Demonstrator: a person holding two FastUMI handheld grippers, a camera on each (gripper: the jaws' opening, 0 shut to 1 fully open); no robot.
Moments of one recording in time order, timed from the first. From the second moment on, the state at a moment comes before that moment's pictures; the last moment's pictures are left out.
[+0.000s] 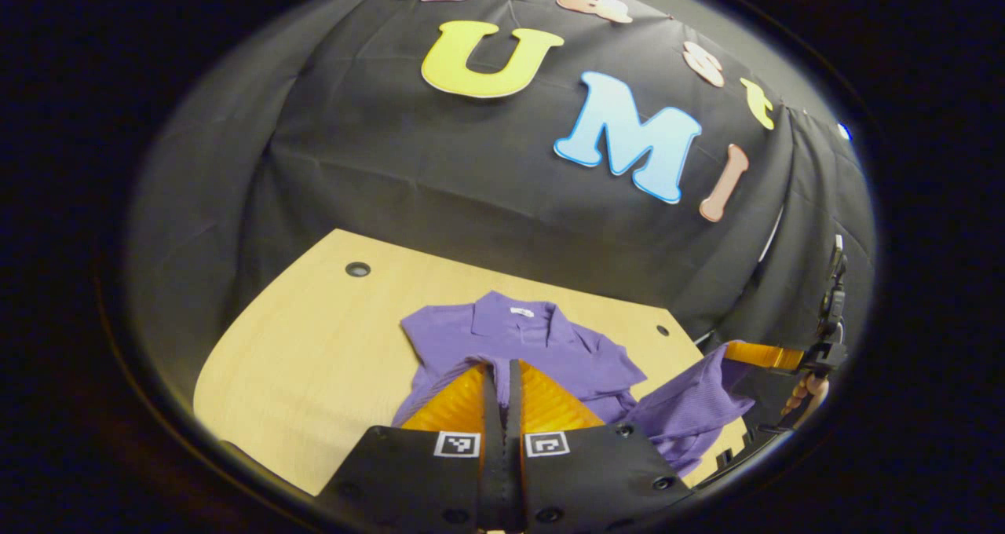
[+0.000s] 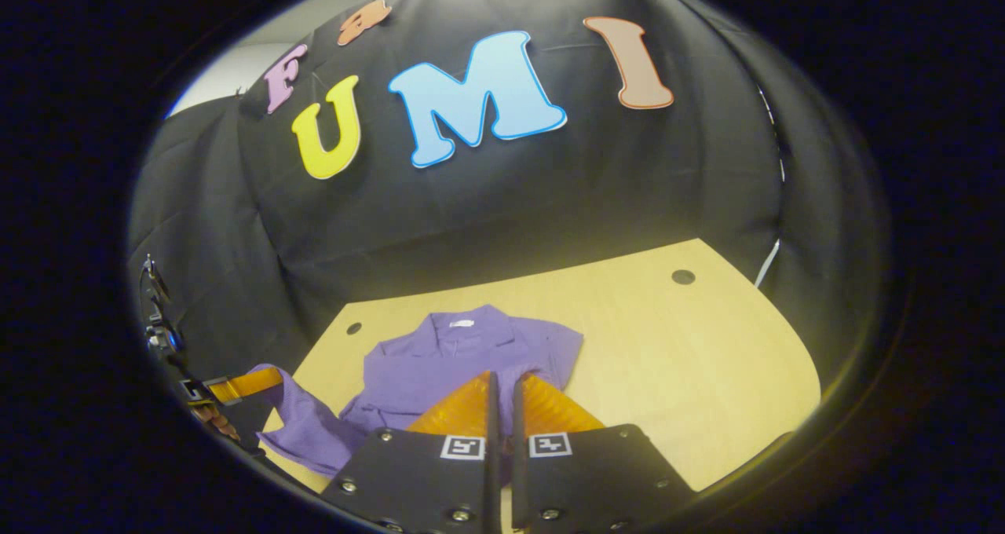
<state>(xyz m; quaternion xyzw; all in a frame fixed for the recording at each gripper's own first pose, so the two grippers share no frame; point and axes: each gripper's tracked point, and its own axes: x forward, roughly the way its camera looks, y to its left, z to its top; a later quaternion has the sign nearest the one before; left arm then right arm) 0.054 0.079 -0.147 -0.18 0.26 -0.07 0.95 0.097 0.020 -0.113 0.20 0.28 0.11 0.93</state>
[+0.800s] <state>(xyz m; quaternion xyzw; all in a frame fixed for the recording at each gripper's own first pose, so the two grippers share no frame) 0.264 0.106 -0.229 -0.16 0.28 -0.01 0.95 0.298 0.029 -0.195 0.22 0.33 0.09 0.91</state>
